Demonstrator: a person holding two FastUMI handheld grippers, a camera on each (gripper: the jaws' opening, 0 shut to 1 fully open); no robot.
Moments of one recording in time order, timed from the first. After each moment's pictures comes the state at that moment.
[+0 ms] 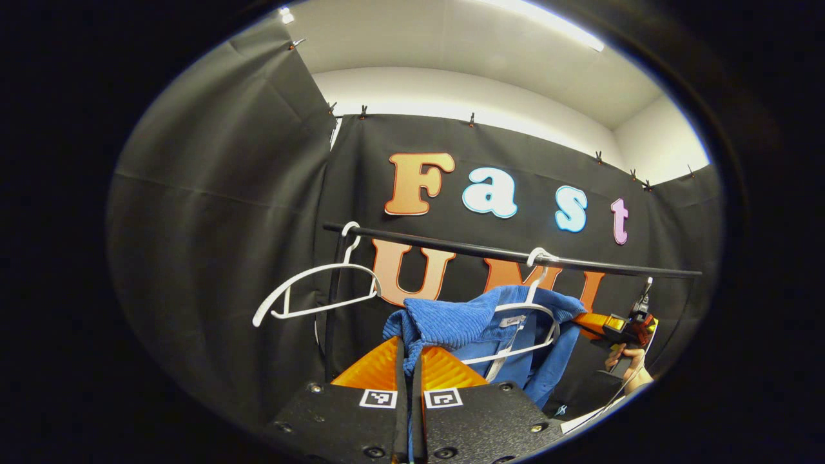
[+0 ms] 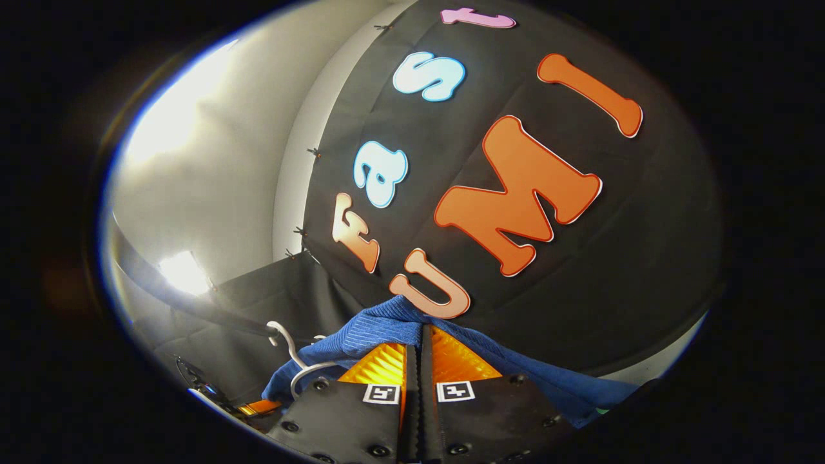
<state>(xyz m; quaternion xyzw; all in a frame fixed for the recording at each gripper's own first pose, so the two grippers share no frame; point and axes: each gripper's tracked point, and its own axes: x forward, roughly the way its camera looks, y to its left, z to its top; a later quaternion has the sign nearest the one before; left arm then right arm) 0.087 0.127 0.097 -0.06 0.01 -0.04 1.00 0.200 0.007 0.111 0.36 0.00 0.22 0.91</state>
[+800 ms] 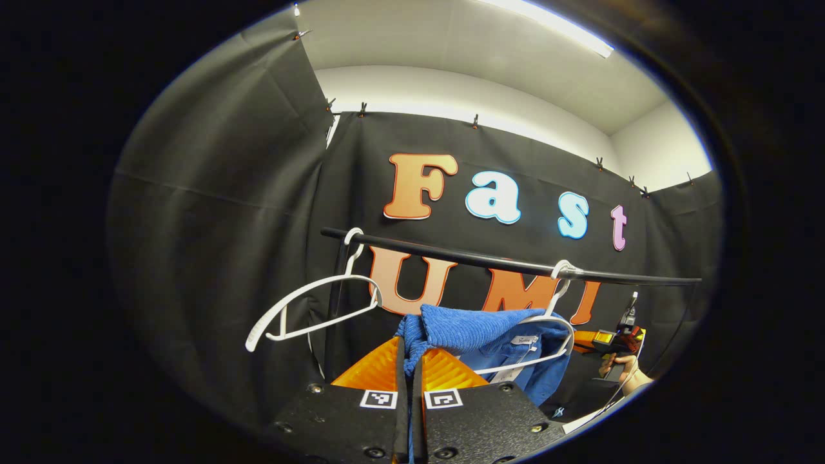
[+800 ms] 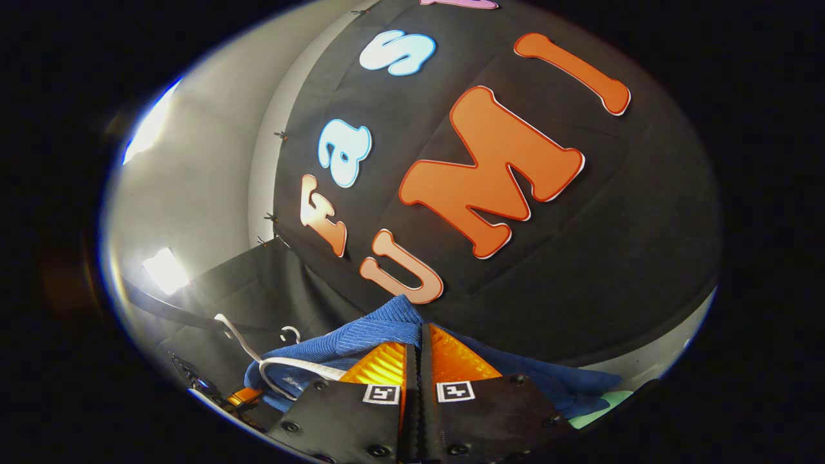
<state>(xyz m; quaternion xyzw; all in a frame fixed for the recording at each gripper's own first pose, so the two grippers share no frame) 0.128 0.148 0.097 -0.08 0.02 -0.07 0.99 0.252 -0.001 0.056 0.37 0.07 0.19 0.91</state>
